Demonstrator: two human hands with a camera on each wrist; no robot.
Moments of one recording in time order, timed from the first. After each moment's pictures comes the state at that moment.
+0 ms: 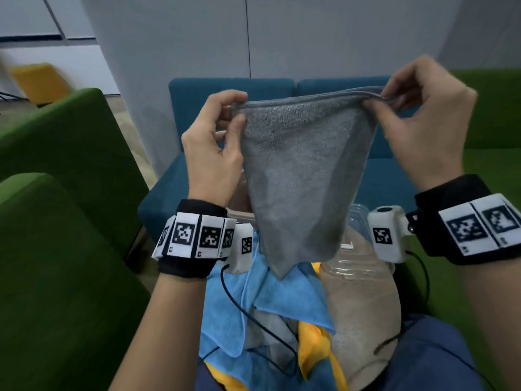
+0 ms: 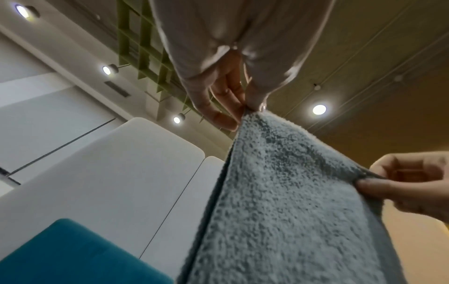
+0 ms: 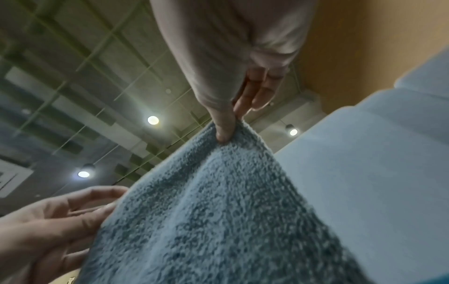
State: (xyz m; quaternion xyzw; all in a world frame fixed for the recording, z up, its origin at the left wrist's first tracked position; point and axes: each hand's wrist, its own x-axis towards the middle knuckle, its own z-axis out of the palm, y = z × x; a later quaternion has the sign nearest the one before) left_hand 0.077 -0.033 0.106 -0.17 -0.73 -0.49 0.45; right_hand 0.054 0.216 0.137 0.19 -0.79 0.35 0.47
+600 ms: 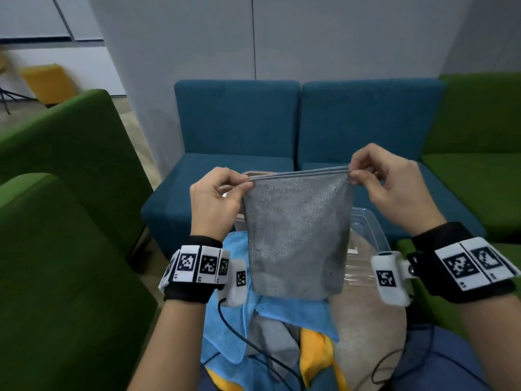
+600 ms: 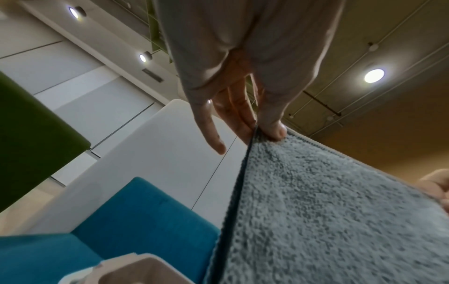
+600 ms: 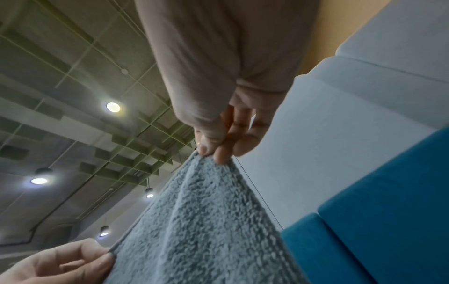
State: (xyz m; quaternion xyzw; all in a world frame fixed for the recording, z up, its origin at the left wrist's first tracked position) left_hand 0.068 -0.051 0.027 -0.06 -0.76 -0.56 0.33; right_hand 0.045 0.225 0.062 0.25 -0.85 0.39 0.24
